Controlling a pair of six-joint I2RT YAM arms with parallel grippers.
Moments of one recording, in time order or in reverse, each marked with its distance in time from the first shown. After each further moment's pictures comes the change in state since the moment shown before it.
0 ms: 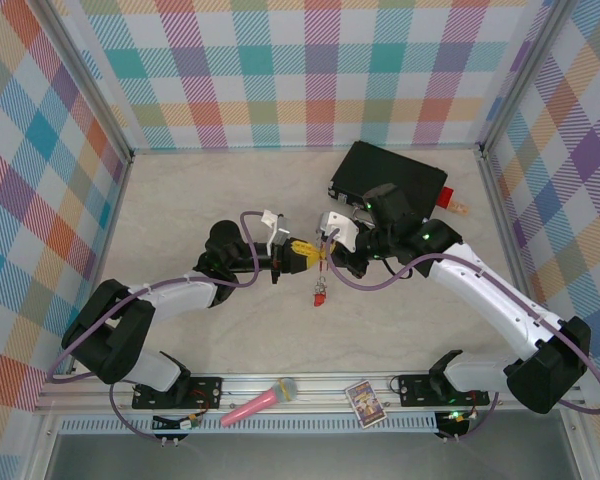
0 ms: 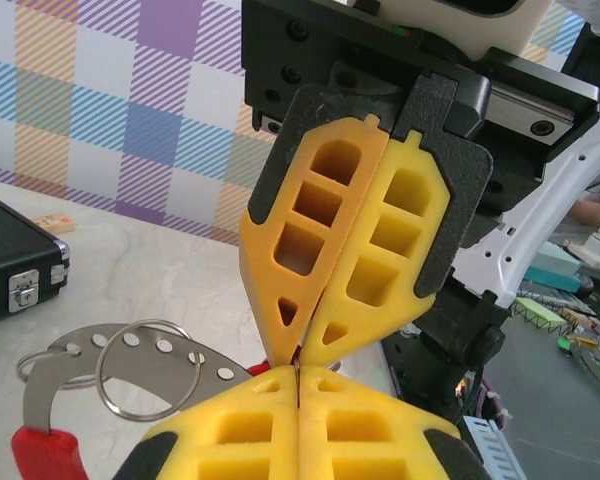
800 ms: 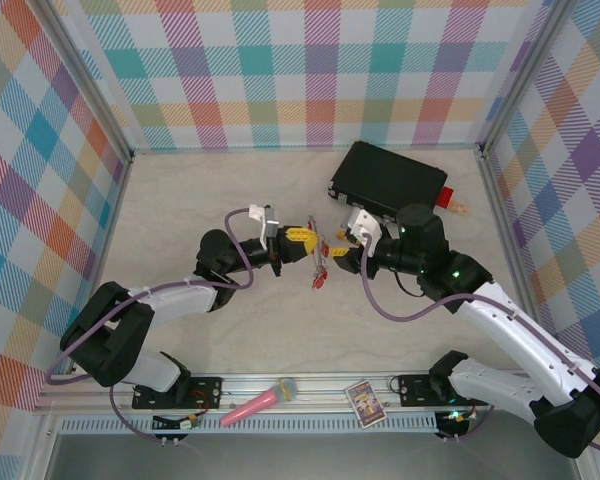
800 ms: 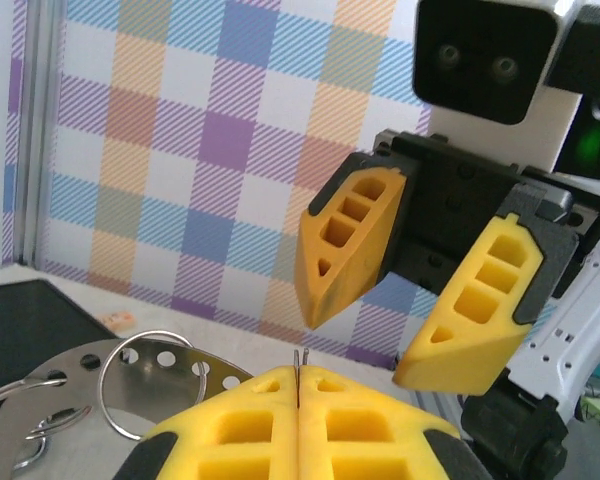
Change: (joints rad) left arm -0.028 -0.017 -0.028 0.261 -0.207 -0.126; right arm -0.004 -0.276 -0.231 0.326 0.098 0.242
